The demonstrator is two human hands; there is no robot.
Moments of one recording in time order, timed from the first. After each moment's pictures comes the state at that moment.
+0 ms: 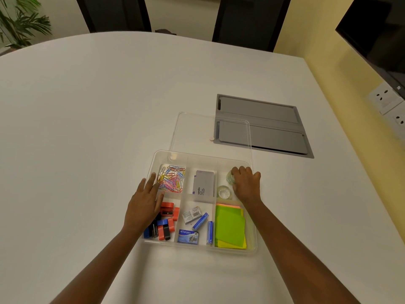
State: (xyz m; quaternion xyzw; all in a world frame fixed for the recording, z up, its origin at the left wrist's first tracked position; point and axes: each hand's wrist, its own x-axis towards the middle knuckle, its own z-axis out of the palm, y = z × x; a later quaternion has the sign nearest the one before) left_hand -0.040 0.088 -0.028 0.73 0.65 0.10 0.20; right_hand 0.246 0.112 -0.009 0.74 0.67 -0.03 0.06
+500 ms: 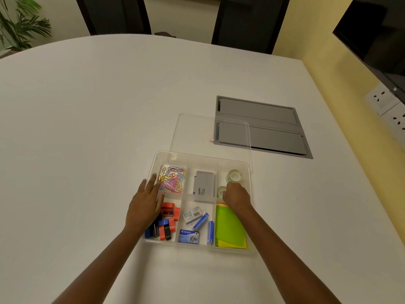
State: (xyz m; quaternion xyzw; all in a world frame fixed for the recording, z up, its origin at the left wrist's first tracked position) left_hand -0.039 0.087 -0.026 0.73 0.65 0.11 0.20; right_hand 0.210 0.092 0.006 0.79 0.58 -0.22 0.02
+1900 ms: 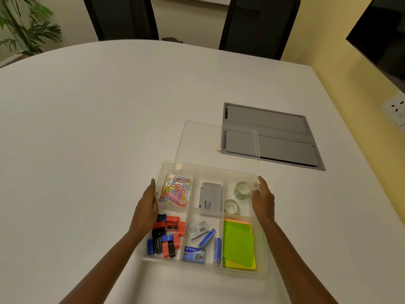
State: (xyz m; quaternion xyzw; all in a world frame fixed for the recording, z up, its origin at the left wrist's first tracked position) left_hand -0.042 0.108 -0.026 0.59 0.66 0.28 0.38; right_hand 0.250 0.104 -0.004 0.81 0.42 -0.25 -0.34
